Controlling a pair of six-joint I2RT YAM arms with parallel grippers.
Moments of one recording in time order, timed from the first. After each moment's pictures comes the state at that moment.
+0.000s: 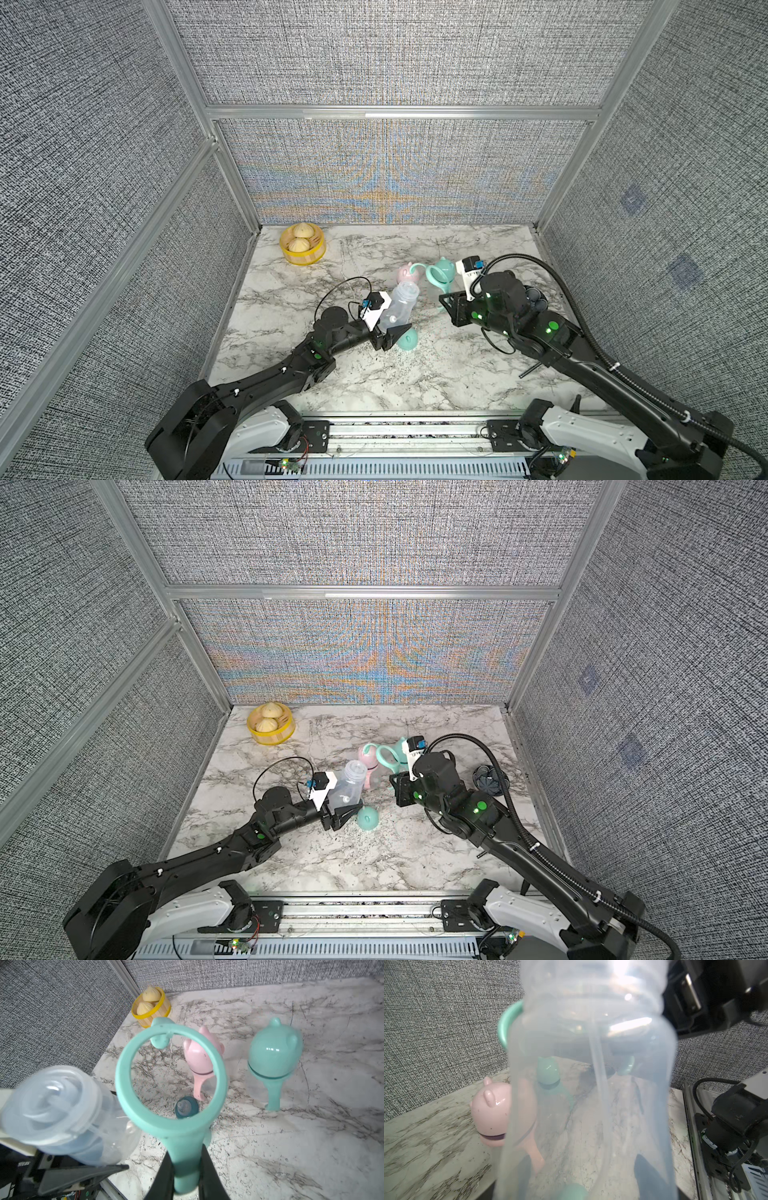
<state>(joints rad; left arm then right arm) -0.75 1.13 0.41 0.61 0.39 -0.02 0.76 1.06 1.08 -0.56 0.05 0.43</state>
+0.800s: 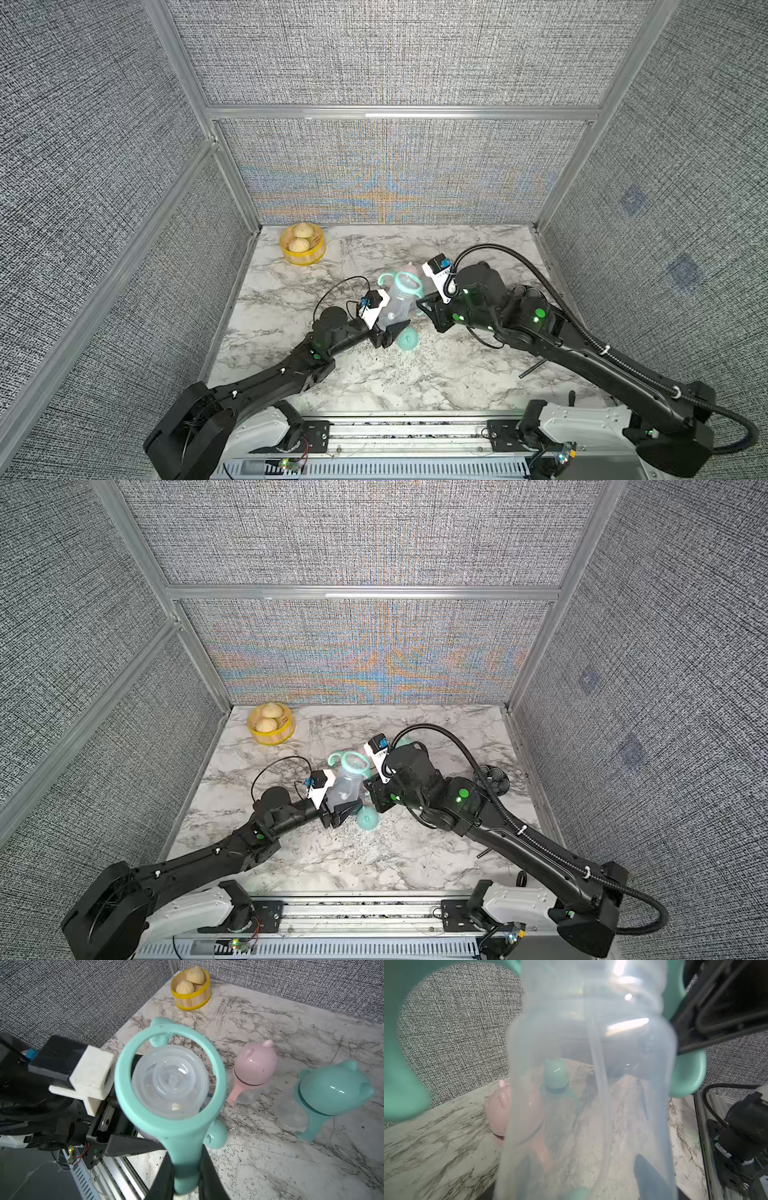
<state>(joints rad) -0.75 1.12 0.41 0.61 0.34 -0.02 0.93 1.17 1.25 -0.69 0.05 0.29</state>
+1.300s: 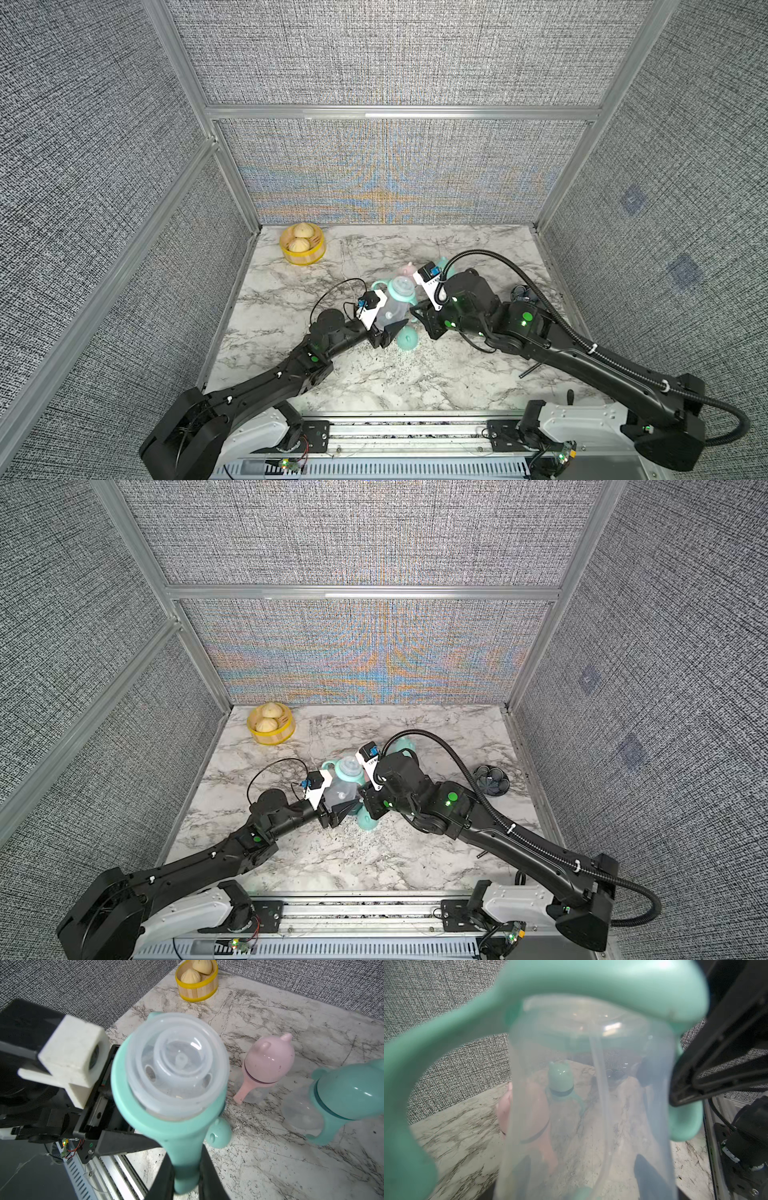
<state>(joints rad) -0.75 1.08 0.40 0.60 0.29 -0.02 0.98 1.20 1.22 -0.65 0.08 0.28</state>
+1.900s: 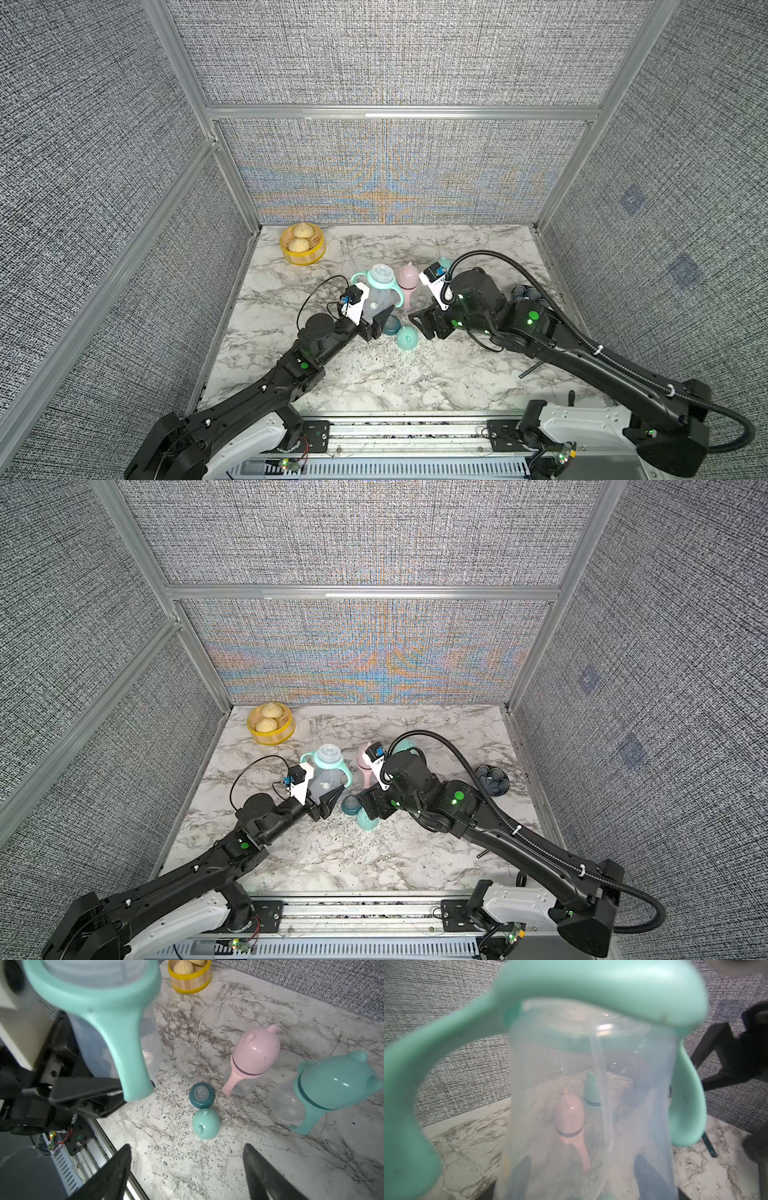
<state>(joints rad) -0.75 0.91 0.39 0.49 0.02 -0.06 0.93 1.19 1.19 -0.70 0.04 0.22</state>
